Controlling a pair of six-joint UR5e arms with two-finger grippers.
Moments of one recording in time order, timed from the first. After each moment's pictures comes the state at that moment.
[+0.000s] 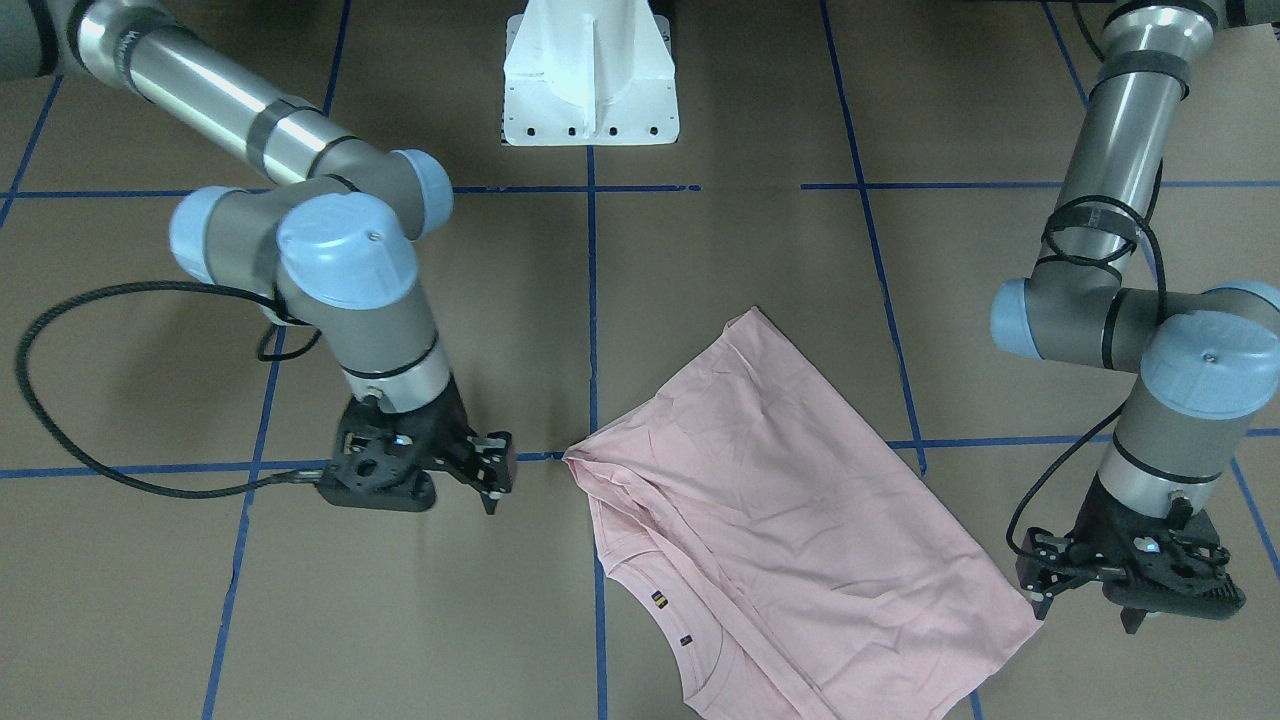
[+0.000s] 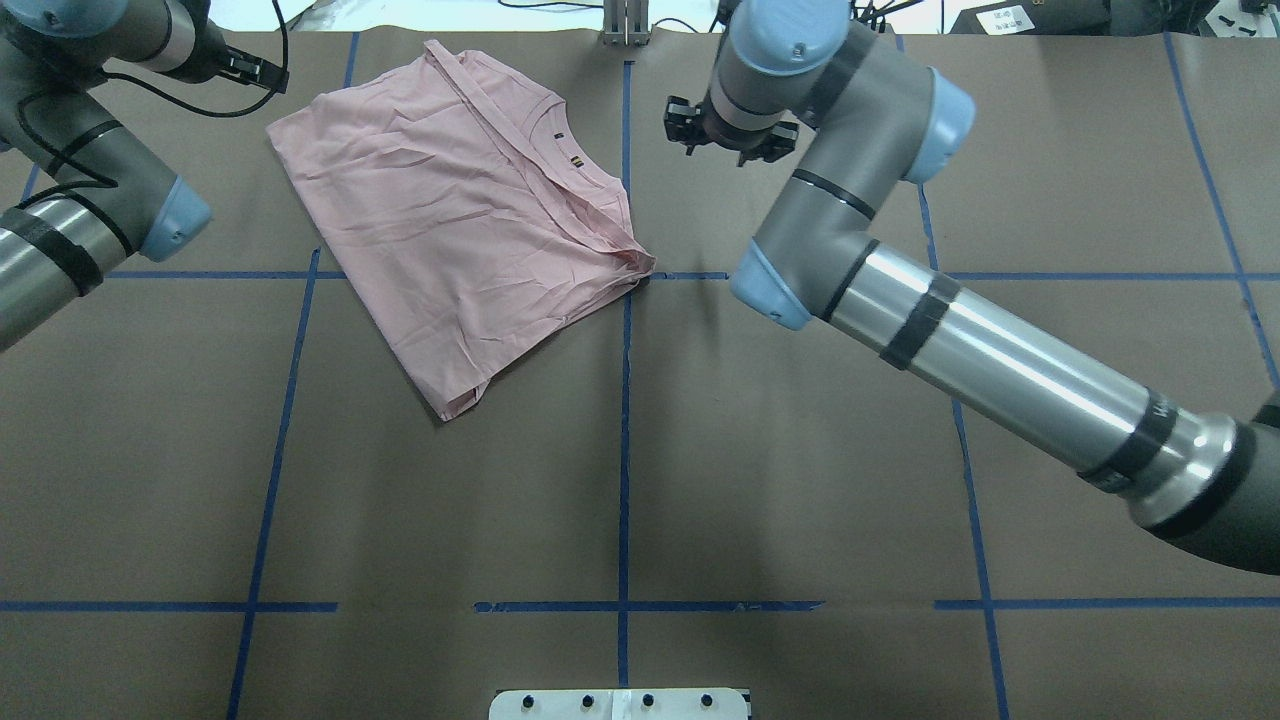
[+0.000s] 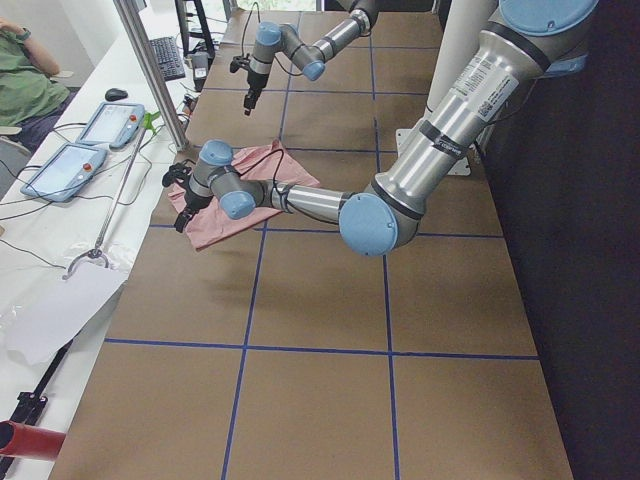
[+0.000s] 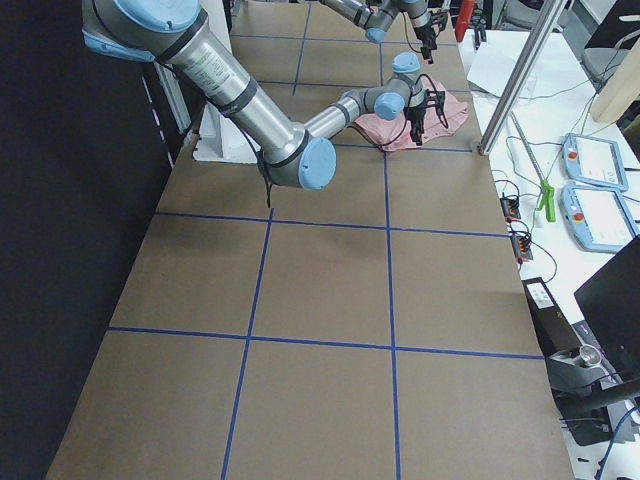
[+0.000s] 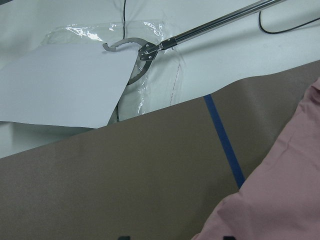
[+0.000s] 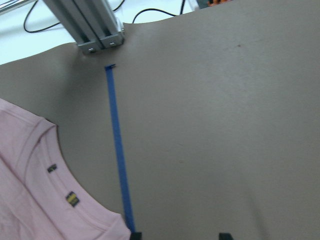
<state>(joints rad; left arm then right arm) -1.07 -2.21 -1.04 -2.33 -1.84 -0.55 0.76 -0.58 1.06 -1.14 1.79 1.31</state>
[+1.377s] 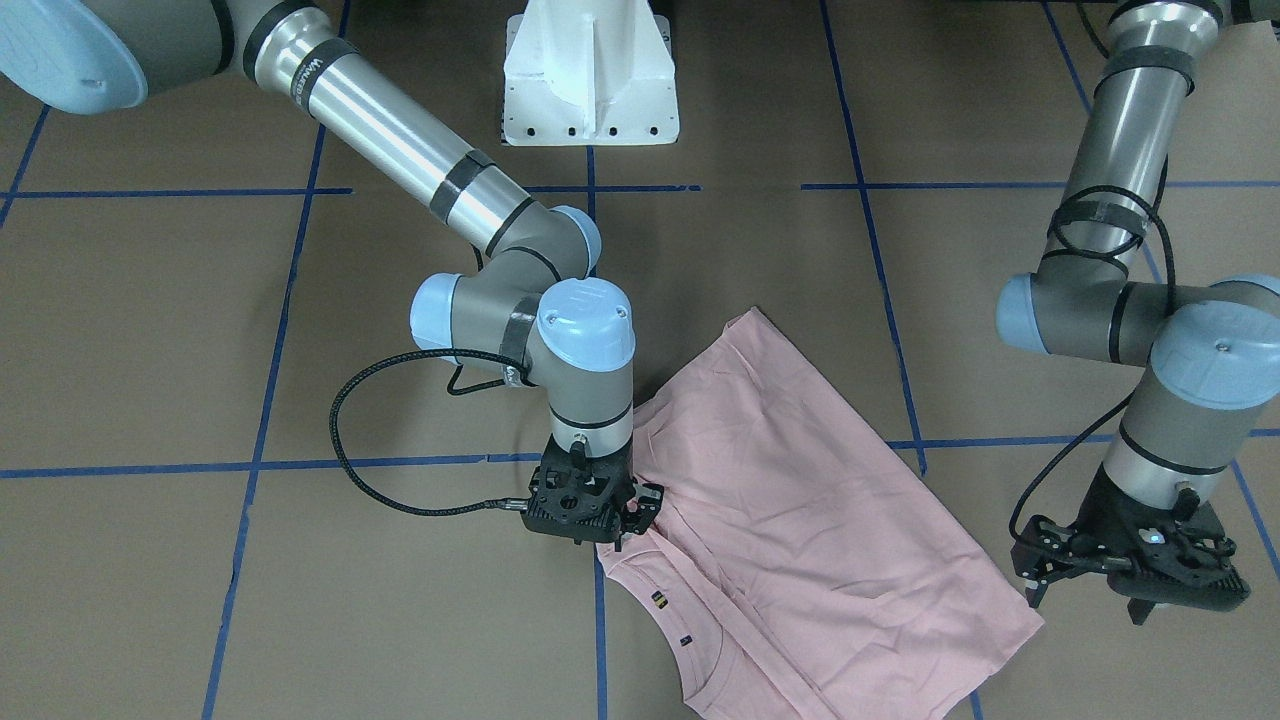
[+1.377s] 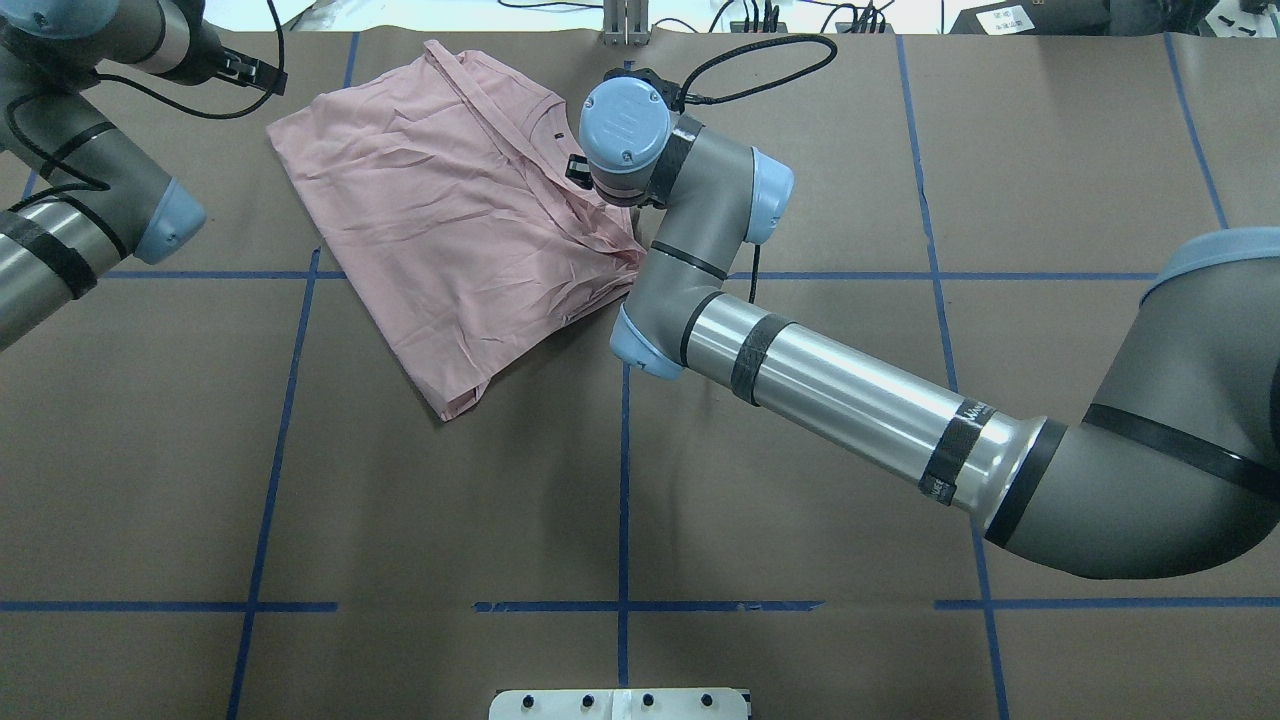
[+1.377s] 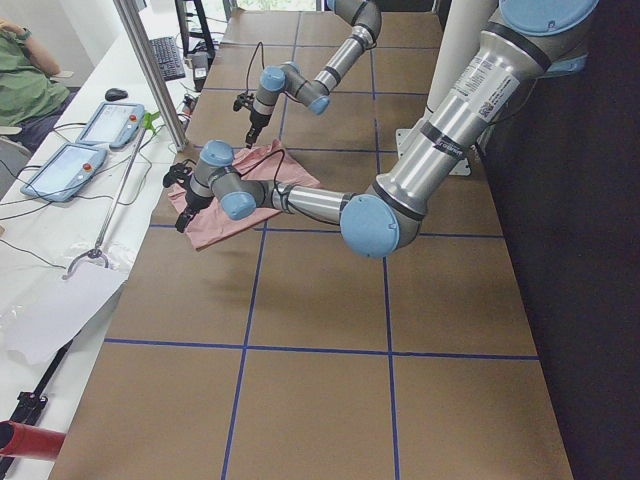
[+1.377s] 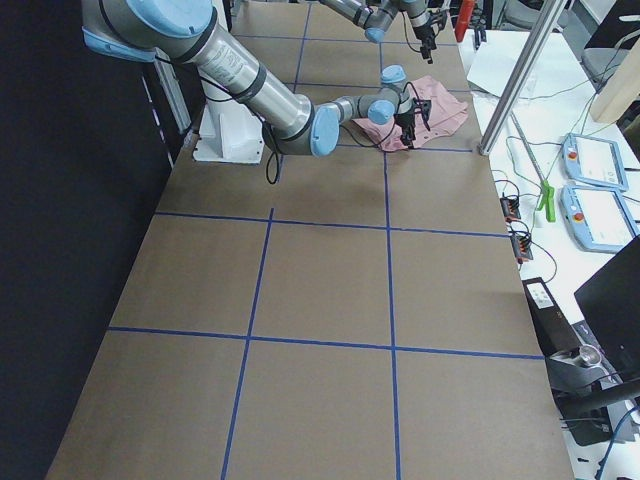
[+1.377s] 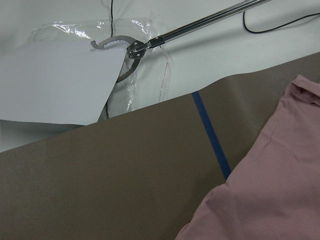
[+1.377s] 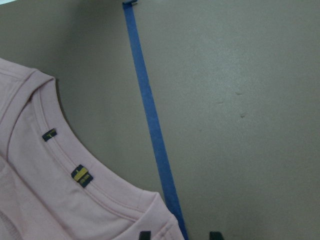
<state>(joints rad) -1.07 -2.20 -1.05 -2.33 -1.84 -0.56 0.65 -0.41 0.71 -1.02 1.64 1.39</state>
